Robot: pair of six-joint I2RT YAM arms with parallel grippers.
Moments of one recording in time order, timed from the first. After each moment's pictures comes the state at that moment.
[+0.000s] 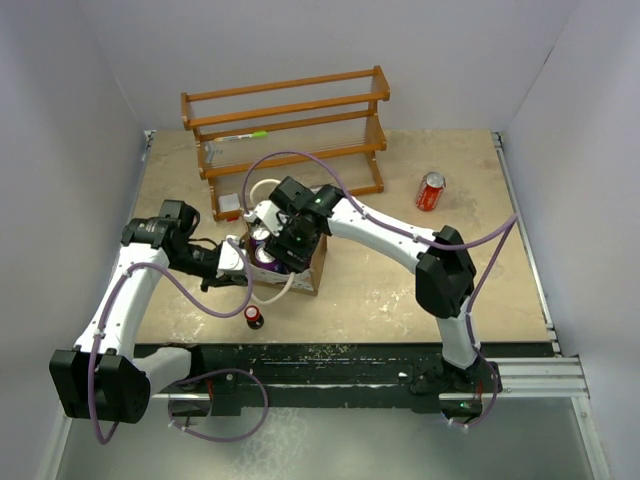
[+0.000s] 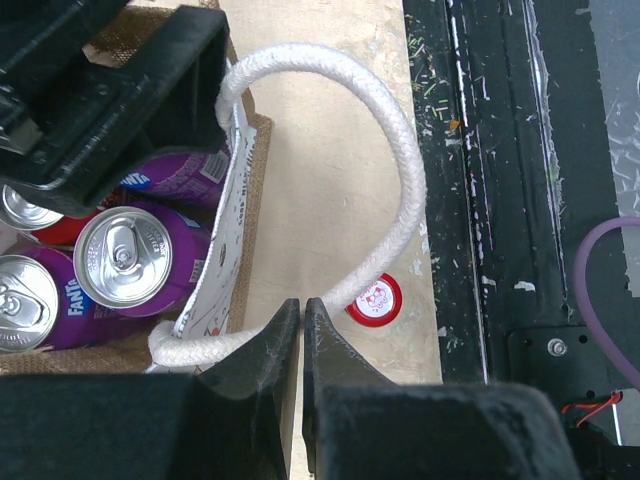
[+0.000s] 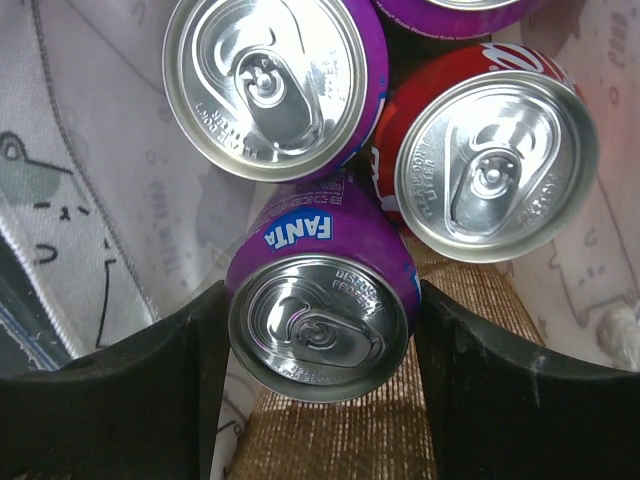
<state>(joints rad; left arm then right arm) -0.08 1.13 1.02 -1.34 0.95 1.52 0.91 2.02 1.82 -0.96 -0.15 -0.24</state>
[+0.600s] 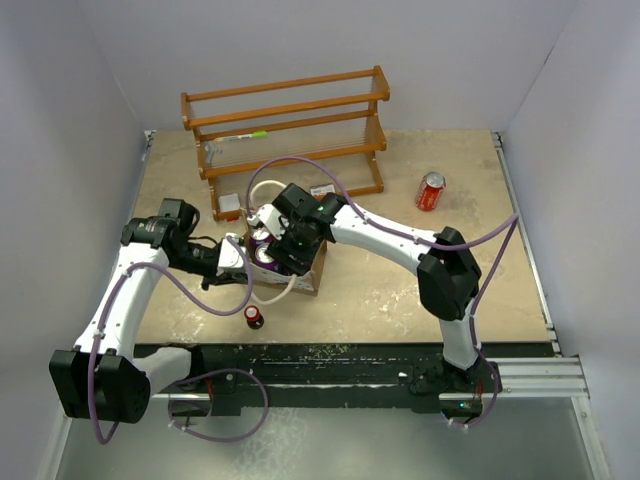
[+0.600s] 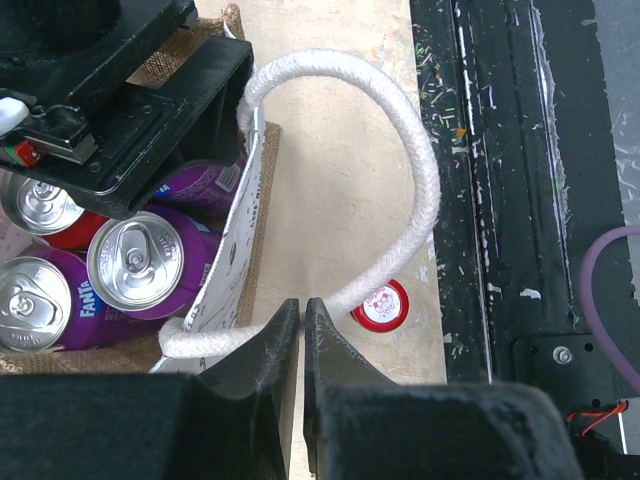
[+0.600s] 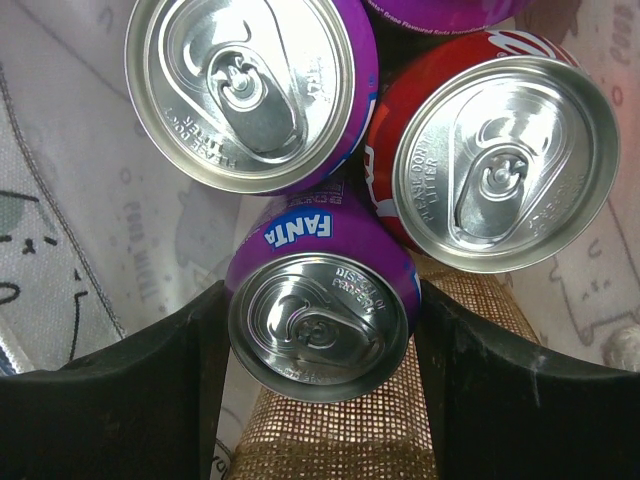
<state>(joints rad) -0.08 1.13 1.03 -1.32 0.97 1.50 0.91 1.98 1.70 -0.83 -0.12 -0.22</state>
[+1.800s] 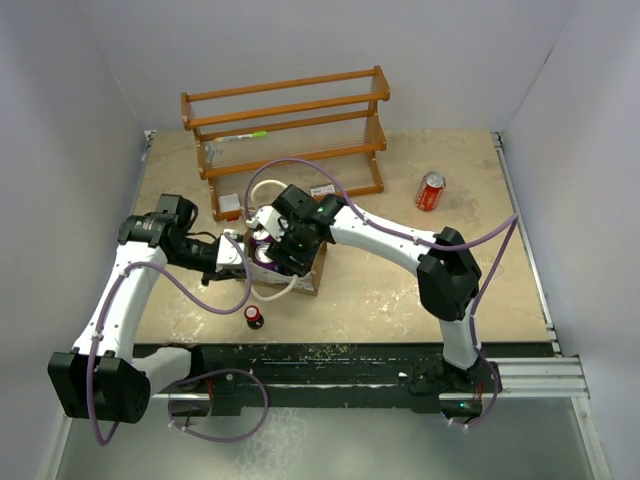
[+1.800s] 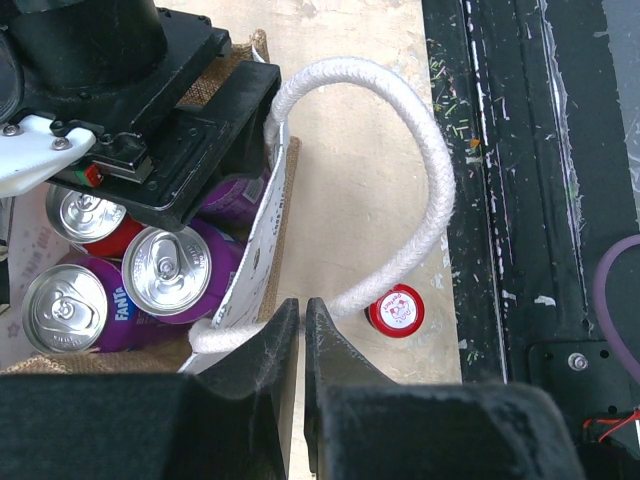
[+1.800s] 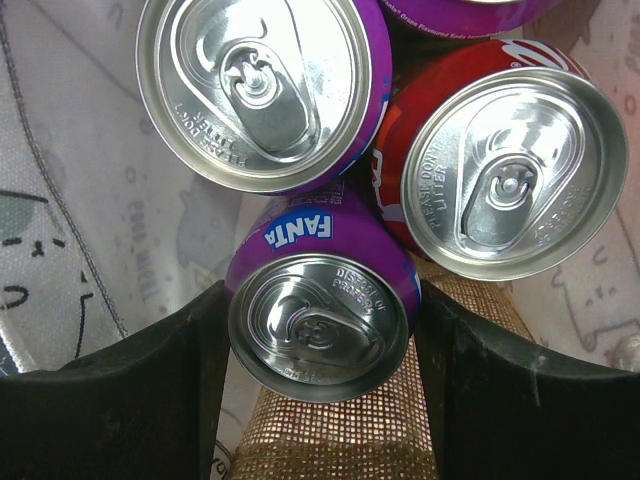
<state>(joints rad) -0.08 1.13 1.06 -1.31 0.99 1.49 0.92 1.98 1.69 -0.83 -0.12 -0.25</state>
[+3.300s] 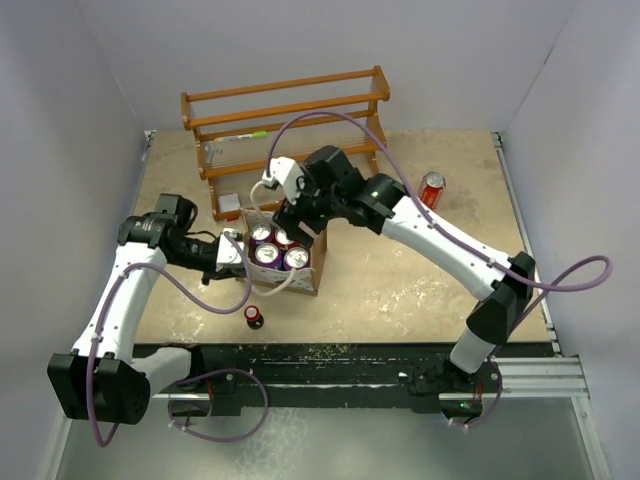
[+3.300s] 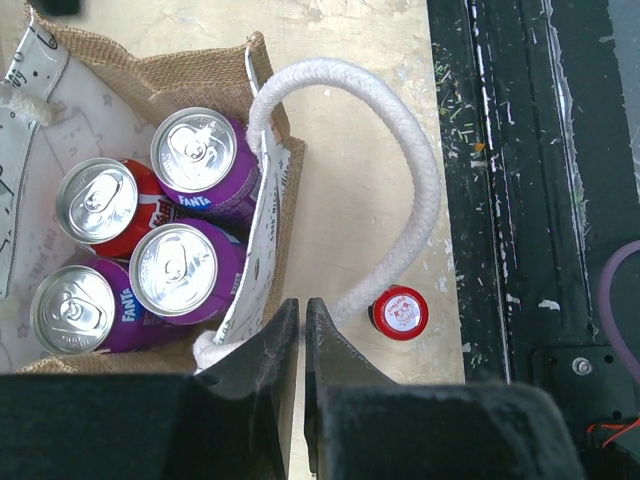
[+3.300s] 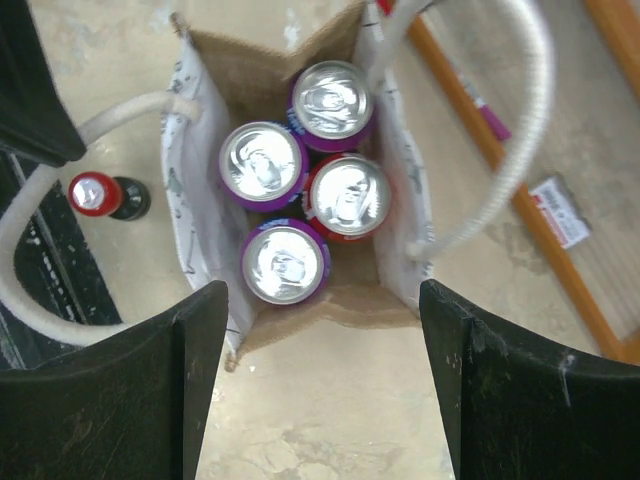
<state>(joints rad) -0.08 1.13 1.06 -1.30 0.99 1.48 0.89 1.70 1.75 -0.78 -0.15 -0.28</state>
